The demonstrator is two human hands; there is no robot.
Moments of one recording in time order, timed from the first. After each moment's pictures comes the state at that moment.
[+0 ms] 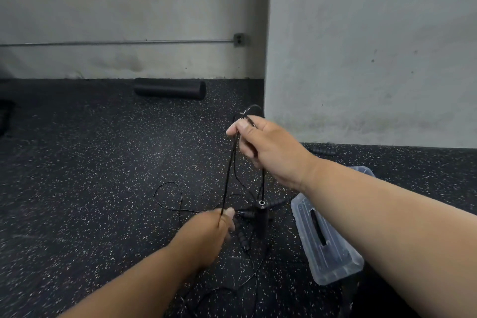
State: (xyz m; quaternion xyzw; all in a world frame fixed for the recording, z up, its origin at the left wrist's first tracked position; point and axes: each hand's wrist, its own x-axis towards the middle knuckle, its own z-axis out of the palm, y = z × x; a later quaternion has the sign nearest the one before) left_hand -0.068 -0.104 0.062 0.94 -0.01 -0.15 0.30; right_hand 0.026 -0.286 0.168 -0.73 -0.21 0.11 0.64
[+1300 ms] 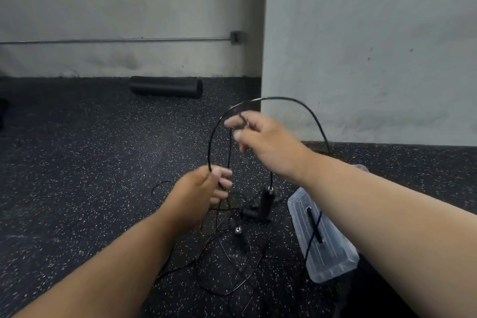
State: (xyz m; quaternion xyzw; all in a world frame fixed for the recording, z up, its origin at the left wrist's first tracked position) left_hand -0.033 -0.104 0.113 0.85 0.03 -0.07 0.52; right_hand 0.029 -0.299 0.176 -0.81 -0.21 0.07 0.55
